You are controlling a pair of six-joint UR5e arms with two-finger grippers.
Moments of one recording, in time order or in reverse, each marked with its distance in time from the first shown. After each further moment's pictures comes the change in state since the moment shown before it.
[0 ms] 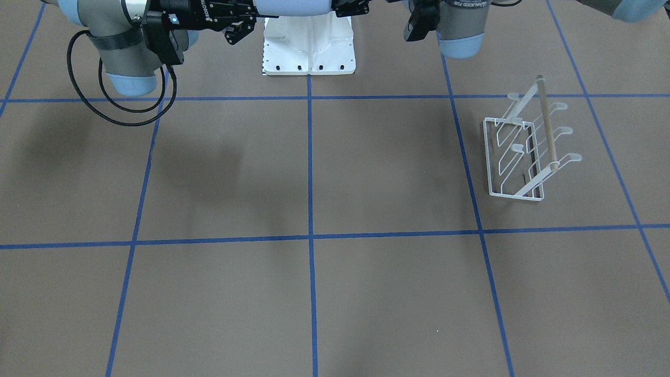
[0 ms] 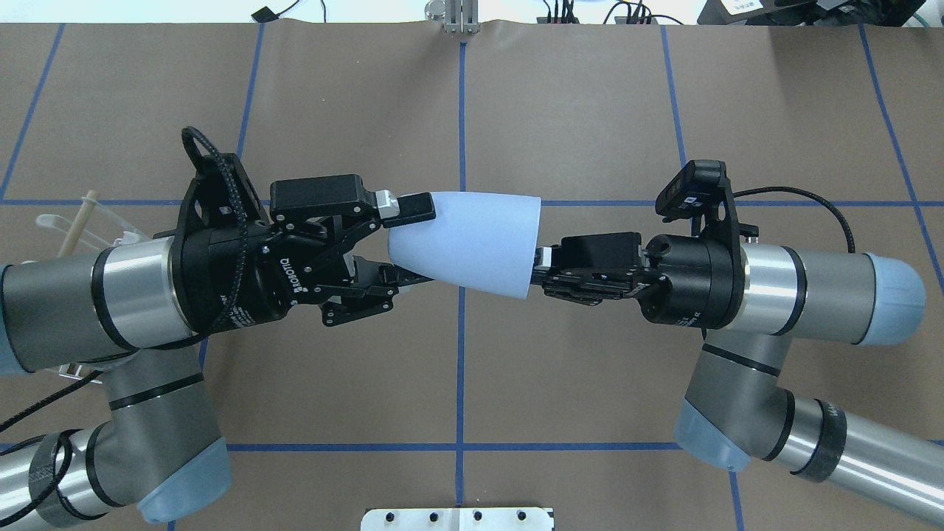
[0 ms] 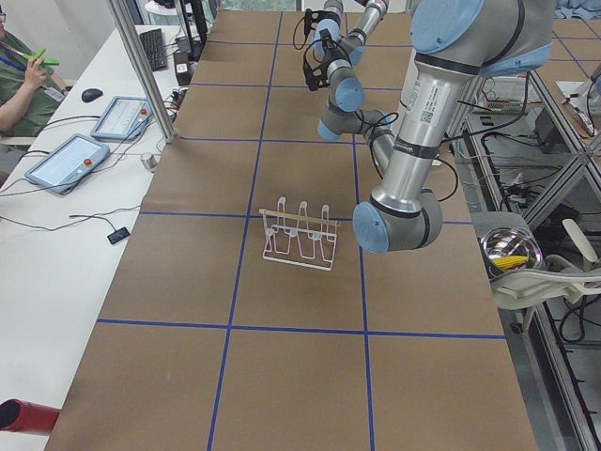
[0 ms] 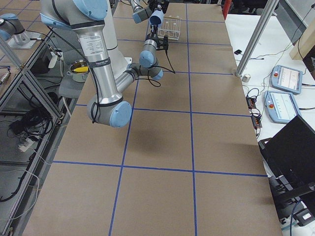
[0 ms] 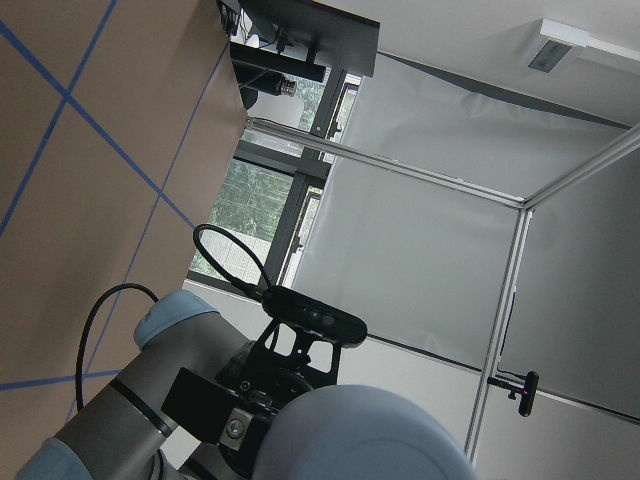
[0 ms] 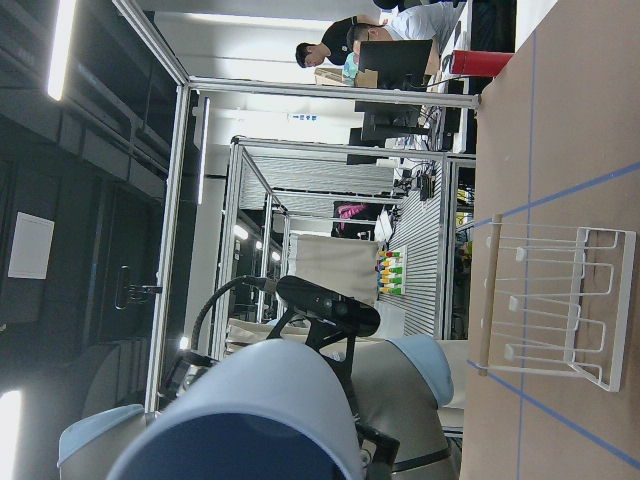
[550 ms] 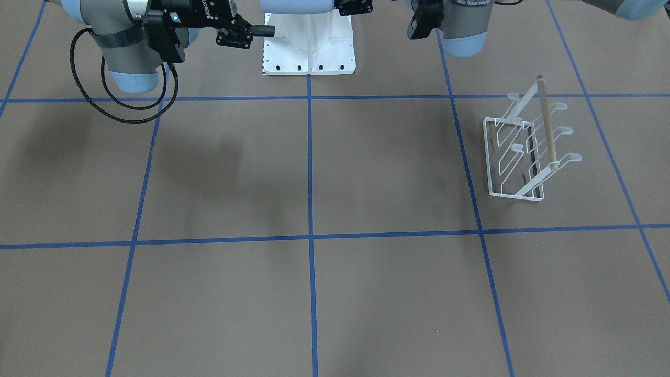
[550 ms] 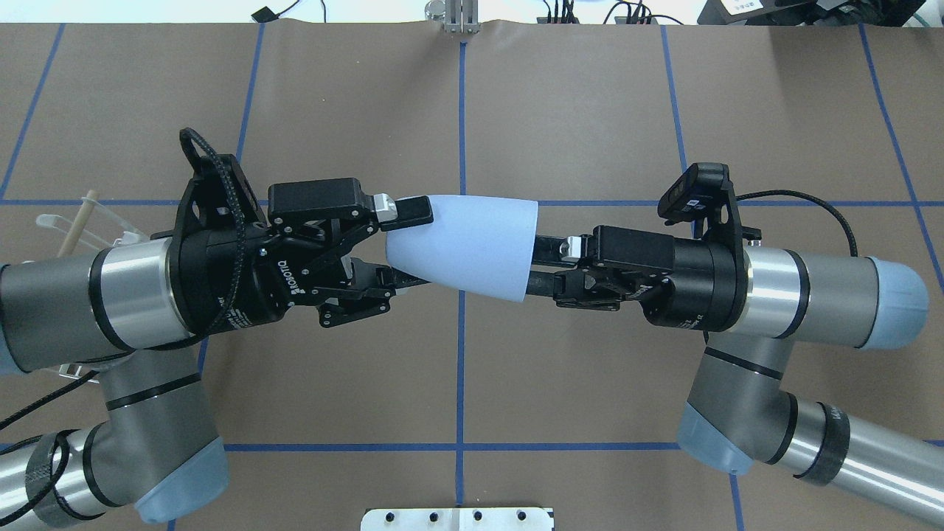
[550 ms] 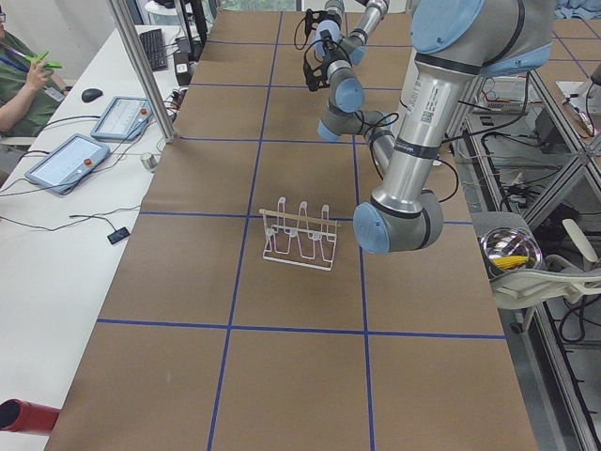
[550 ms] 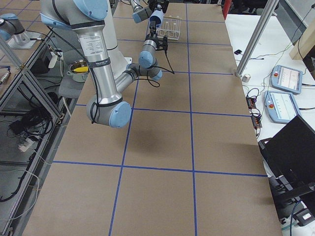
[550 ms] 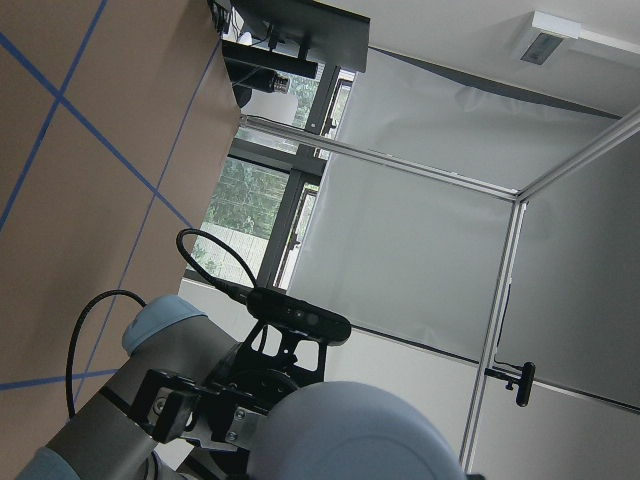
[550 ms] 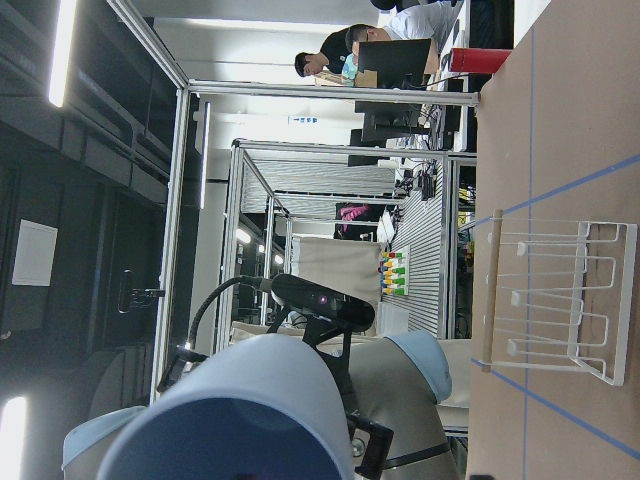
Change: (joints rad) left arm -0.002 0.004 -0.002 0.002 -0.011 0.007; right arm 0.001 -0.008 0.005 0.000 -0.006 0.002
